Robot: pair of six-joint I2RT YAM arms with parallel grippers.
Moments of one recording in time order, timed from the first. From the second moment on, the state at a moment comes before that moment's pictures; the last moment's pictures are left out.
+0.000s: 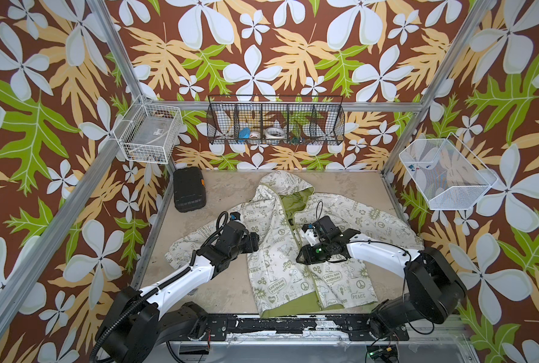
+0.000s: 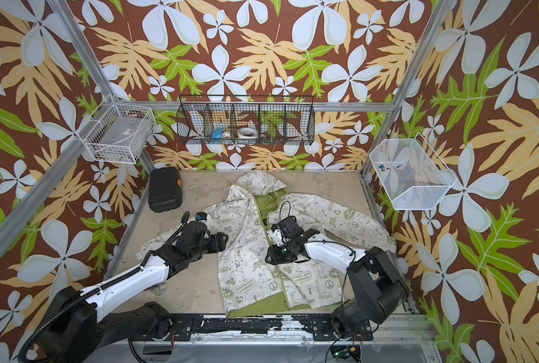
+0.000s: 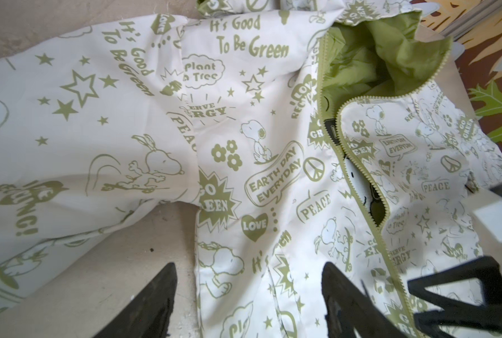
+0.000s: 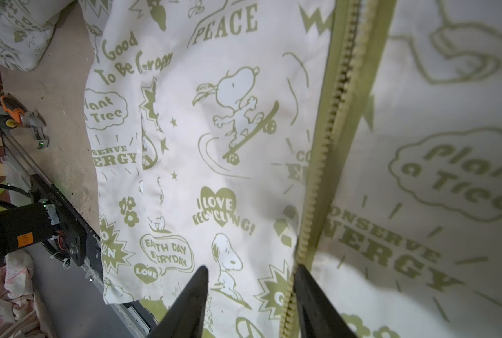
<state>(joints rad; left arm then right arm) -0.56 1.16 0.59 -0.17 -0.08 -0.59 0.58 1.56 0.86 -0.48 -0.40 0.36</state>
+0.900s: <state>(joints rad) -0.62 1.10 0.54 -0.30 -0.10 -0.70 0.58 1.83 1.15 -0.60 -0.26 0.22</state>
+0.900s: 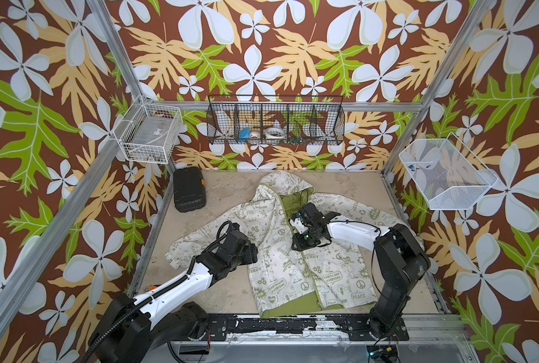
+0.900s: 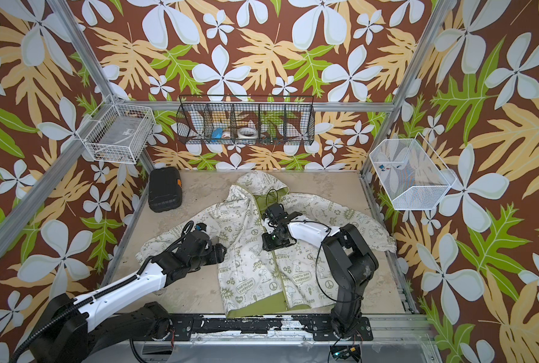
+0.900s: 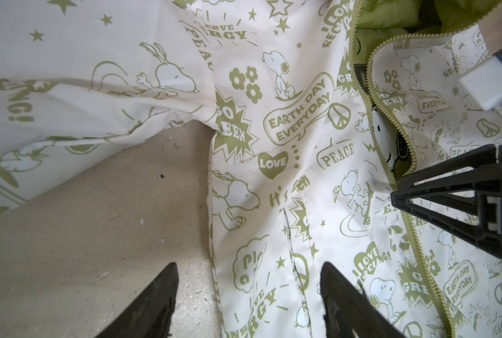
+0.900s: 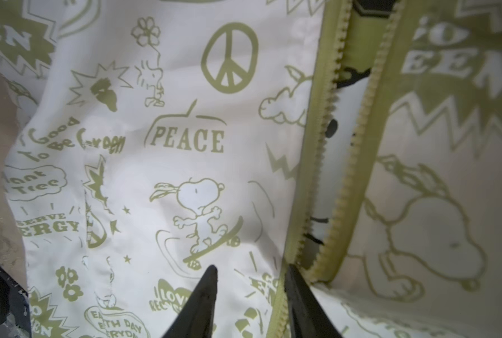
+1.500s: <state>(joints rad) -0.62 1.12 0.54 -0.30 -0.12 -0.69 0.61 1.77 1.03 -0.55 -0.34 0.21</state>
